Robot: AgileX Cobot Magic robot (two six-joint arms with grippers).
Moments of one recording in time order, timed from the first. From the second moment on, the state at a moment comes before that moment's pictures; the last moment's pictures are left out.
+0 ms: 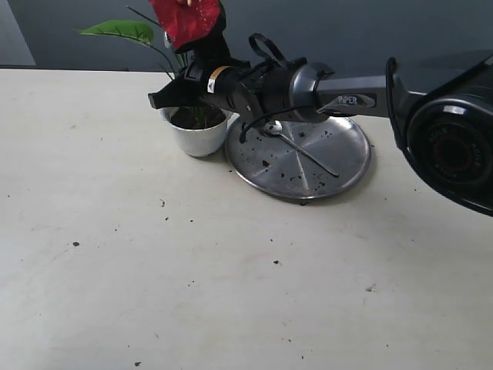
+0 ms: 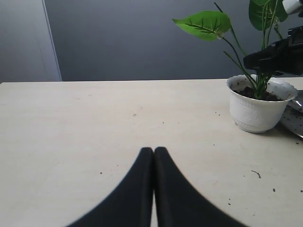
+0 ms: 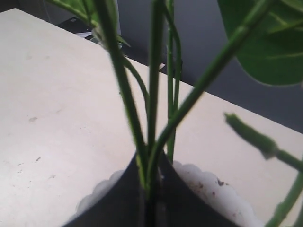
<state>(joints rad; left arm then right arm) -0.04 0.00 0.00 0.00 0.23 -0.02 0.64 2.35 -1.69 -0.06 -0.13 0.10</state>
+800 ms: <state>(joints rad) -0.04 0.00 0.00 0.00 0.23 -0.02 0.64 2.36 -1.70 0.01 -0.11 0.10</state>
